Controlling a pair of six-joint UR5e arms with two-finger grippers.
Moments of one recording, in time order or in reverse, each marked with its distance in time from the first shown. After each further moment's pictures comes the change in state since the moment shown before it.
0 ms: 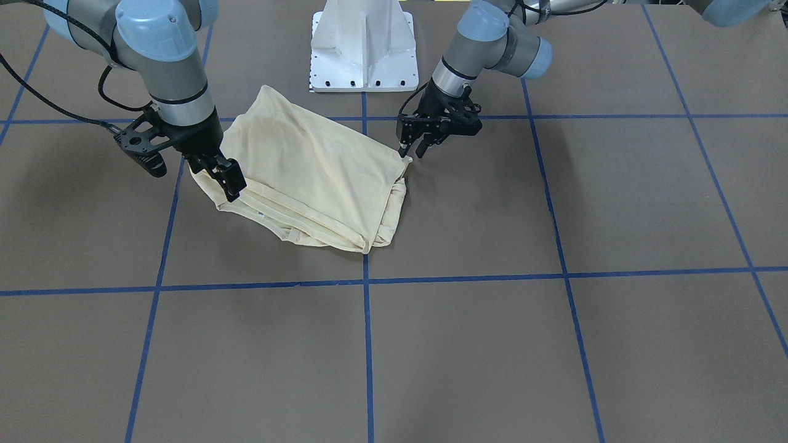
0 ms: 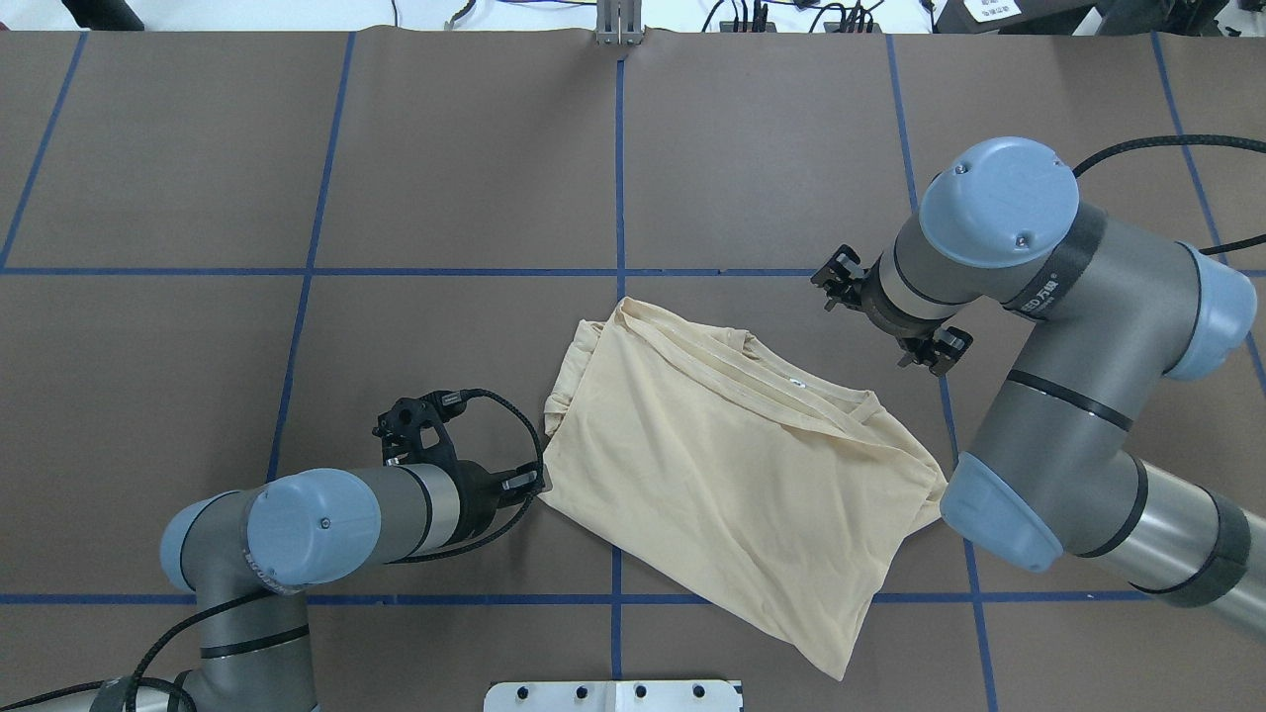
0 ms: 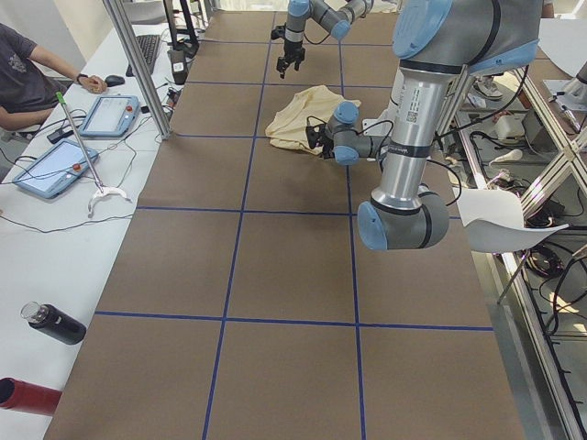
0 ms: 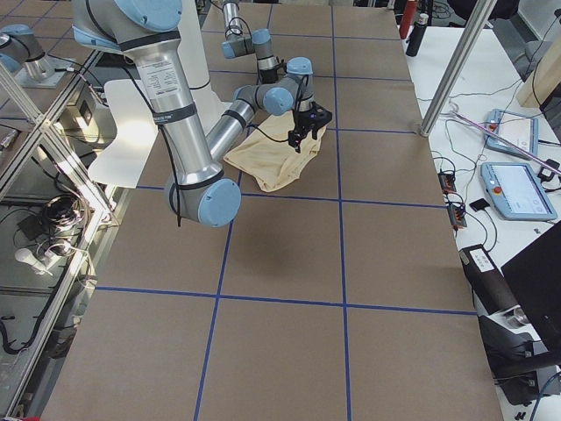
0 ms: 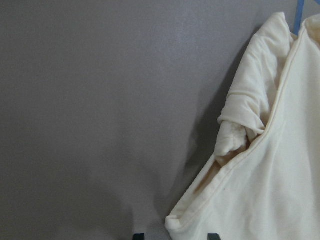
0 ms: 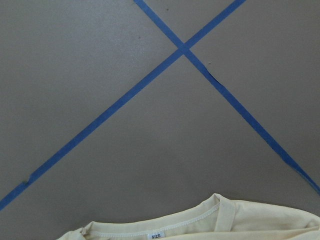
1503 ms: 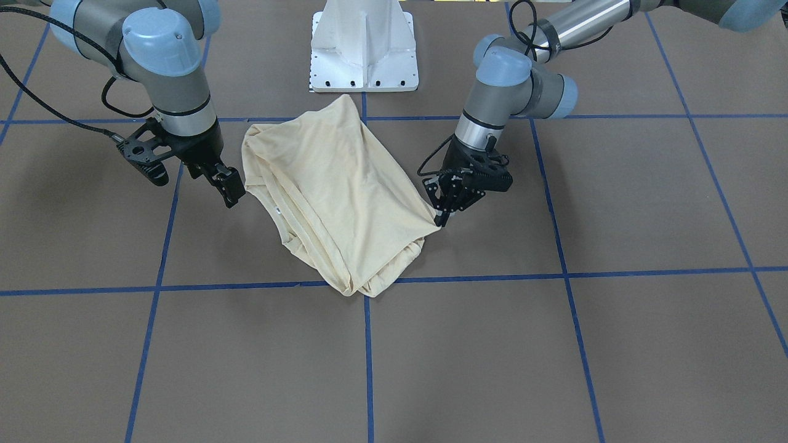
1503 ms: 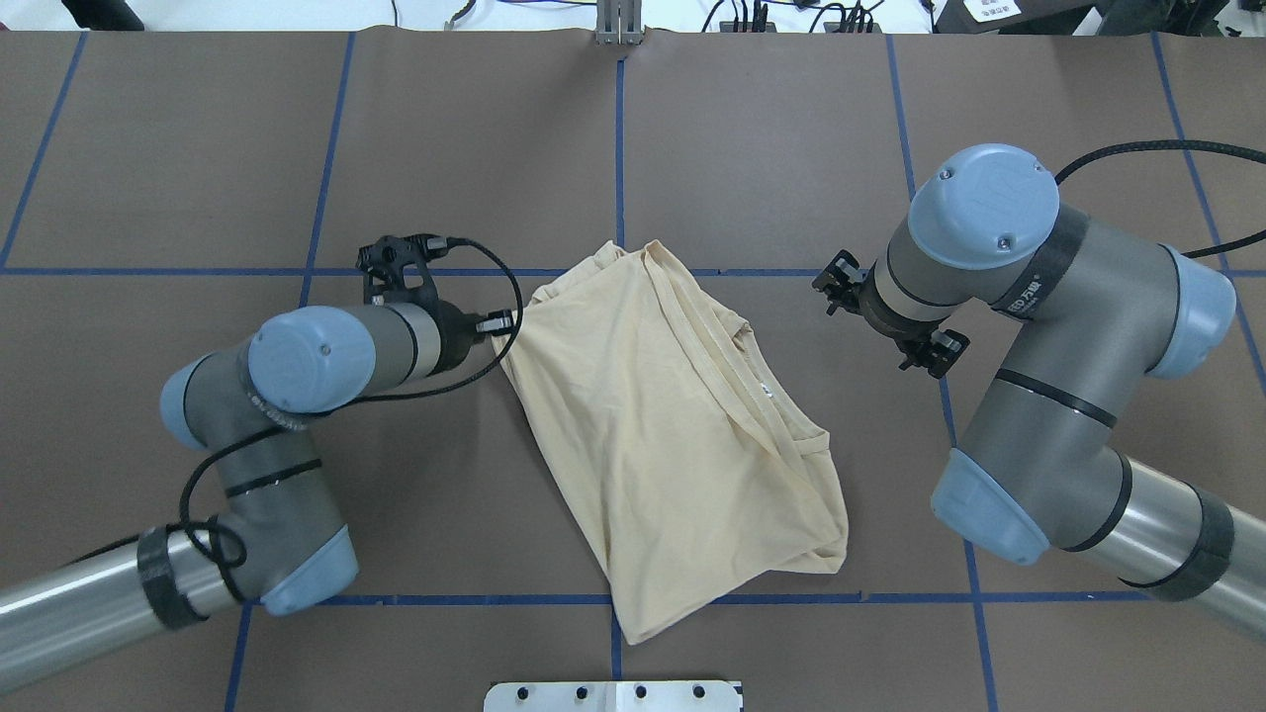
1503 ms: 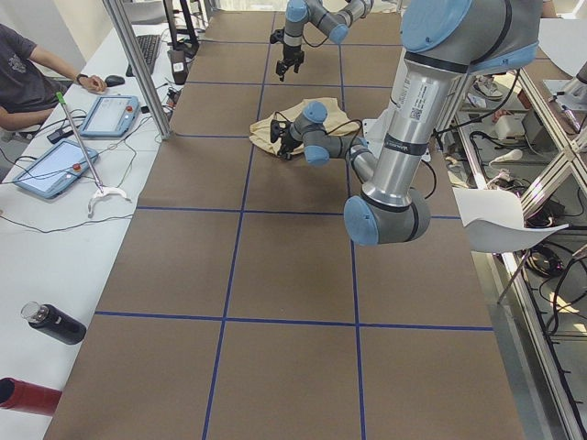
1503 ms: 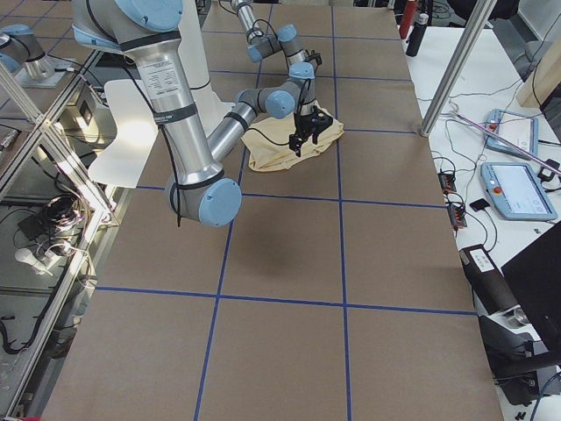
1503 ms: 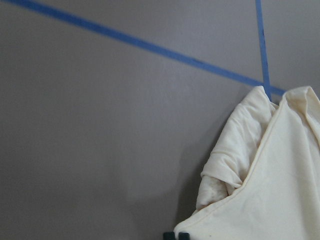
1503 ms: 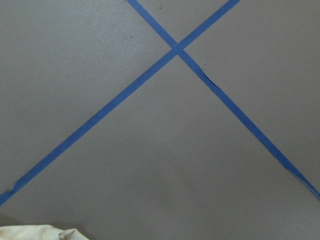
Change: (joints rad) left arm -0.271 -0.143 0.217 -0.032 0.024 0.328; right arm -0.004 0.005 -0.034 0.006 0.000 -0.001
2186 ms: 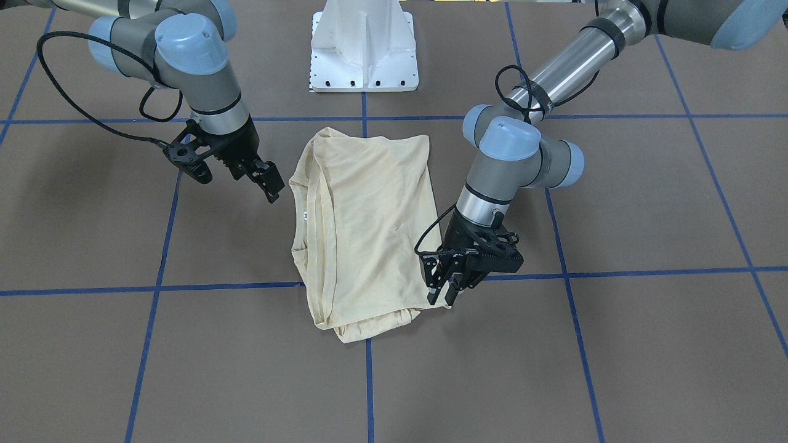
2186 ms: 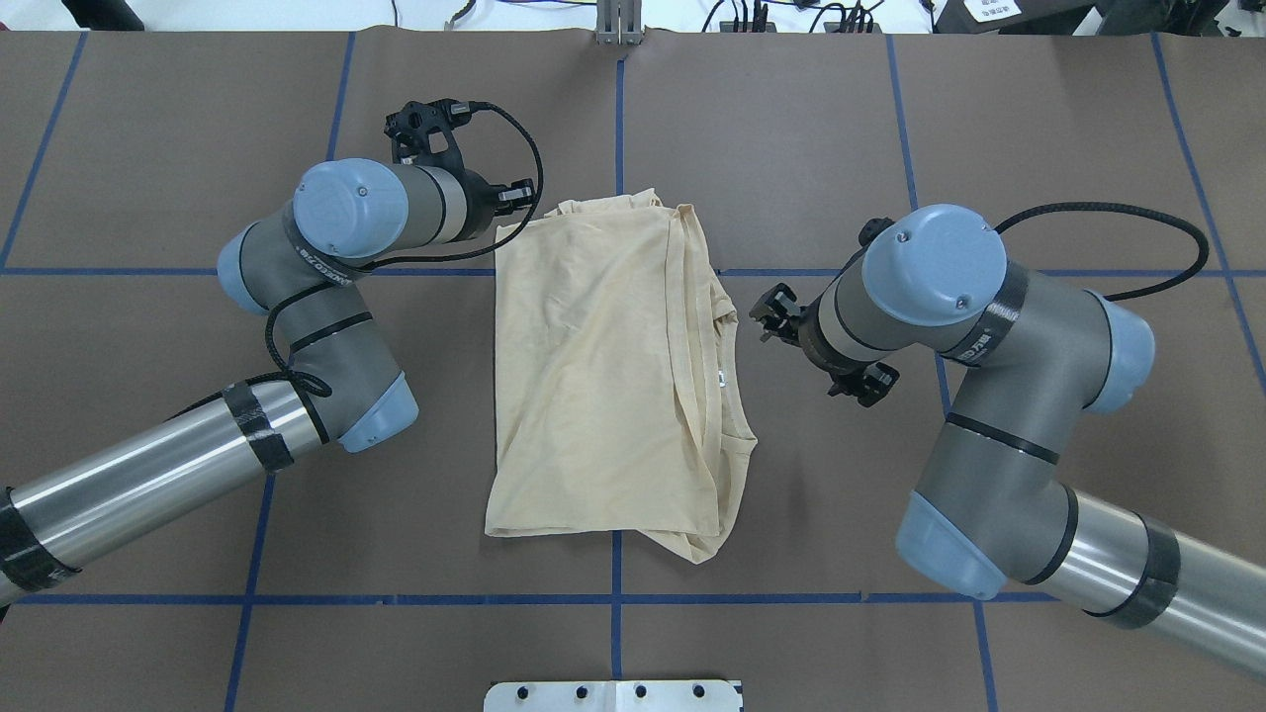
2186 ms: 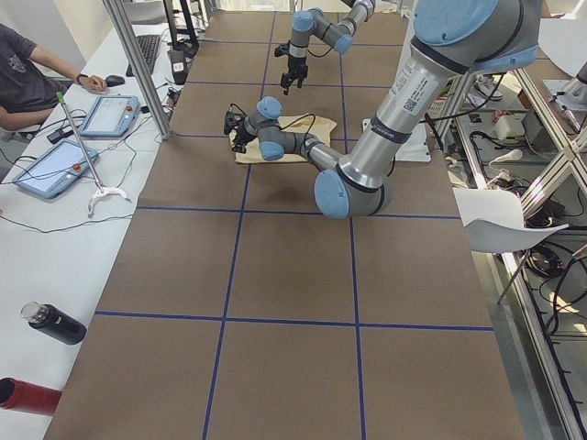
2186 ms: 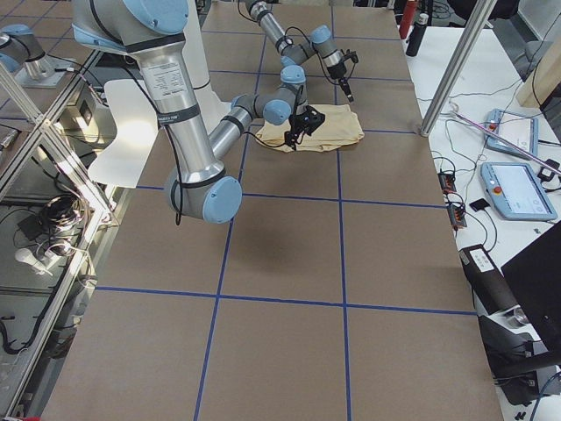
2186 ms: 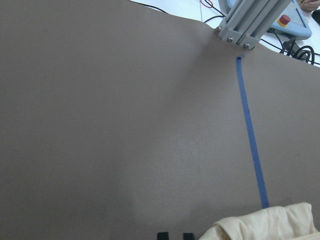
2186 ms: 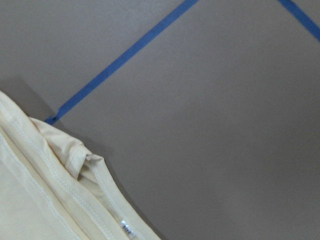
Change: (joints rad) left arm -0.139 -0.168 0.257 -0.161 -0.109 0.055; right arm -0.108 0.011 -0.071 0.248 -0.022 0.099
